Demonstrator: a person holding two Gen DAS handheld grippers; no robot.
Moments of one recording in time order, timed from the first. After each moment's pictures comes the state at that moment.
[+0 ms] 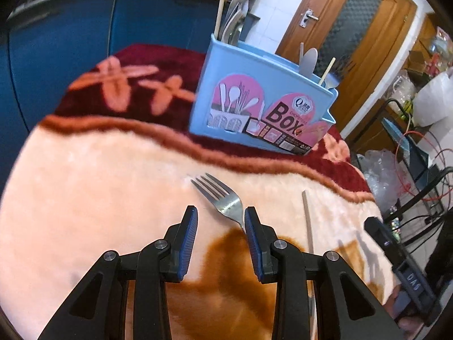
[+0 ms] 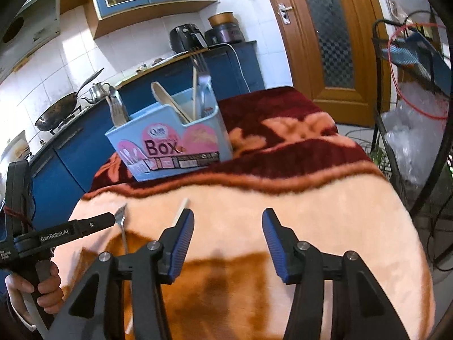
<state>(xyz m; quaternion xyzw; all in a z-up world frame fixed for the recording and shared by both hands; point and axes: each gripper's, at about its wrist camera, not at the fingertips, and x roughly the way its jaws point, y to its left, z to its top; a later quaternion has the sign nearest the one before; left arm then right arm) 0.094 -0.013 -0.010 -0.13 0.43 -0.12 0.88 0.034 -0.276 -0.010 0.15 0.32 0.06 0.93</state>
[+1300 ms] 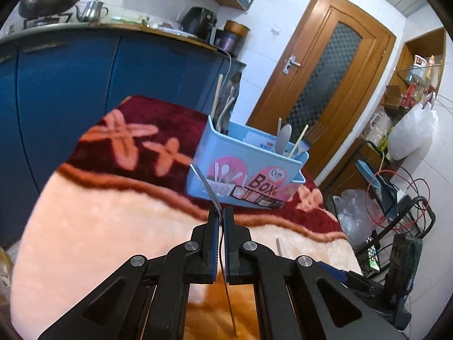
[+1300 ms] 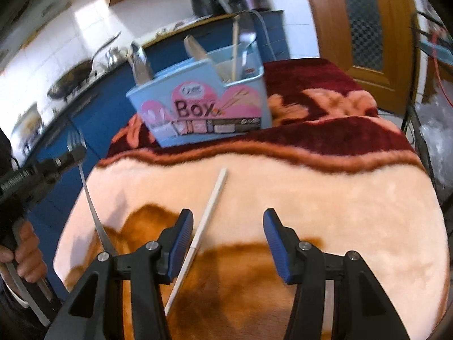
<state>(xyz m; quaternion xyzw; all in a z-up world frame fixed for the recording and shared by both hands) 0.075 0.027 0.050 -0.16 0.32 -0.15 0.92 0.058 -0.231 -0.011 0.12 0.40 0.13 0.90</state>
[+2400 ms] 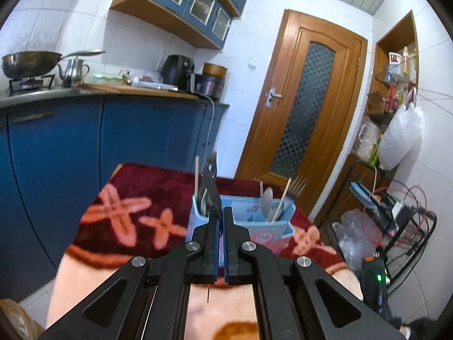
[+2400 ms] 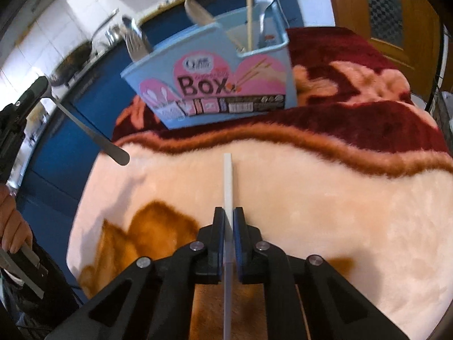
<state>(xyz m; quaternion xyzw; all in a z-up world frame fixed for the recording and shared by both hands) 0.086 0.021 0.114 -0.11 0.20 -0.16 0.96 0.090 -0.231 -0.018 0.15 0.46 0.18 0.86</state>
